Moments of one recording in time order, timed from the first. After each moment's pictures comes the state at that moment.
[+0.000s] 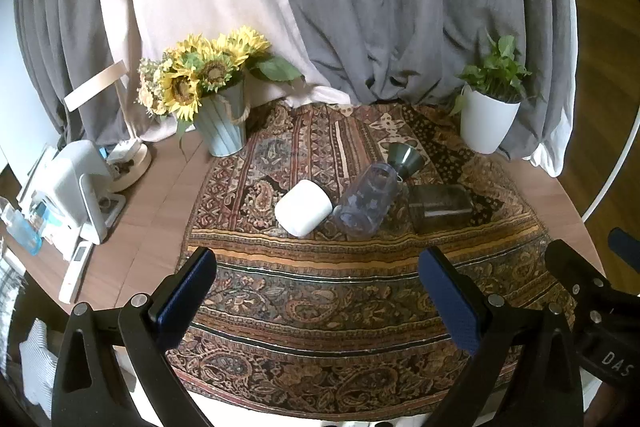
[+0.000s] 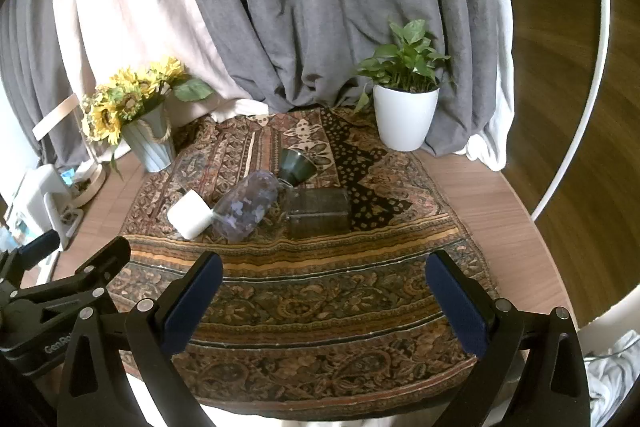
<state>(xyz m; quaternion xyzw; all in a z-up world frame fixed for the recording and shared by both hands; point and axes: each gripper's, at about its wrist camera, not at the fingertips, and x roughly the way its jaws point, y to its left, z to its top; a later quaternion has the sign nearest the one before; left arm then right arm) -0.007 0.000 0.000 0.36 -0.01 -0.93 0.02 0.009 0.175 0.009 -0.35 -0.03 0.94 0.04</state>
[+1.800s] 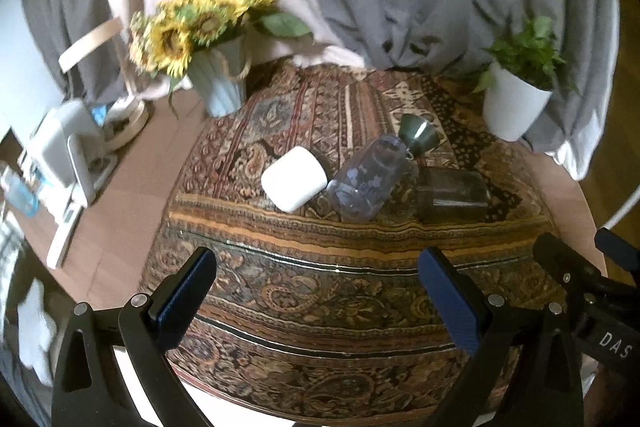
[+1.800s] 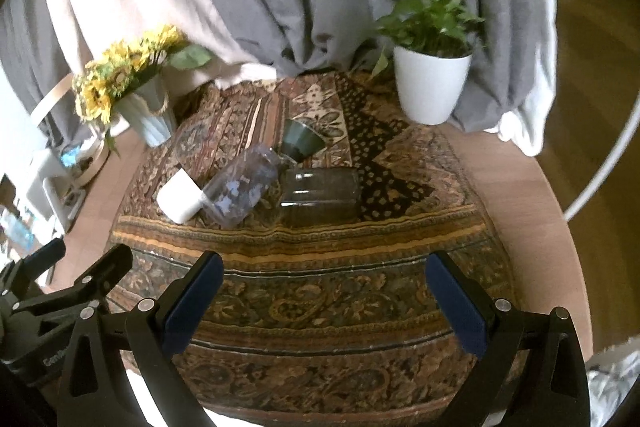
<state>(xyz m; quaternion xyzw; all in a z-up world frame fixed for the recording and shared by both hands) -0.058 0.023 -0.031 0.43 0.05 -0.90 0.08 -0.063 0.202 -0.019 -0.42 -0.02 0.91 -0.01</state>
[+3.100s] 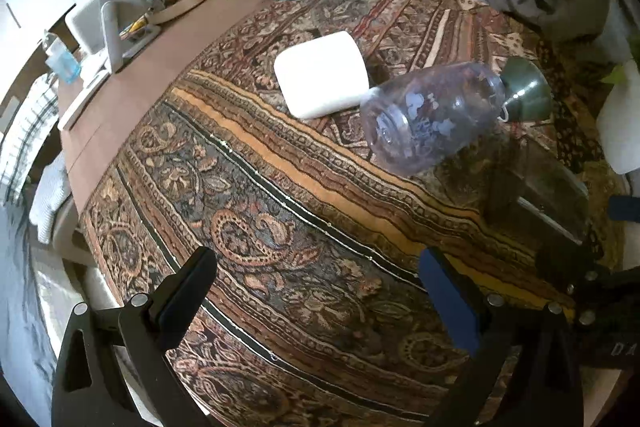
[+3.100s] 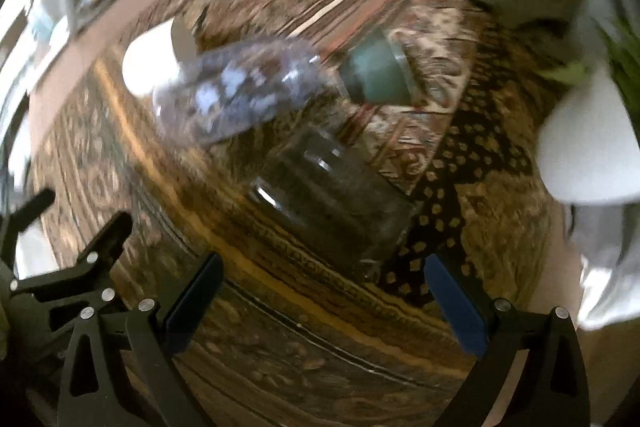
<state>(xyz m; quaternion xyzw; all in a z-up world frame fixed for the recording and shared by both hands) -0.122 0.058 -0.137 0.52 0.16 -0.79 0.27 -0.223 0.176 -0.116 -0.59 -0.28 0.73 -0.22</state>
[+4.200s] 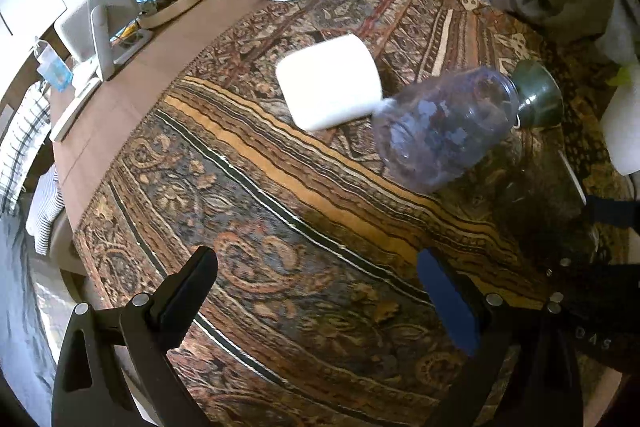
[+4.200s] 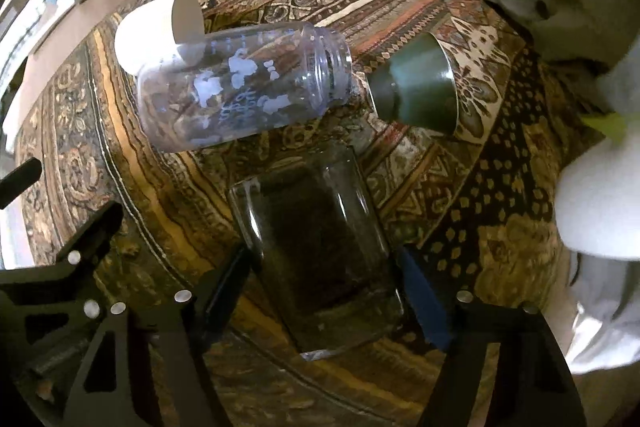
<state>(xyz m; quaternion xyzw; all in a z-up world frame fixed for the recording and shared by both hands) -0.129 0.036 -0.141 0.52 0.15 -0.80 0.25 -0.224 0.162 -0.136 -0.56 -0.29 0.74 -0.21</state>
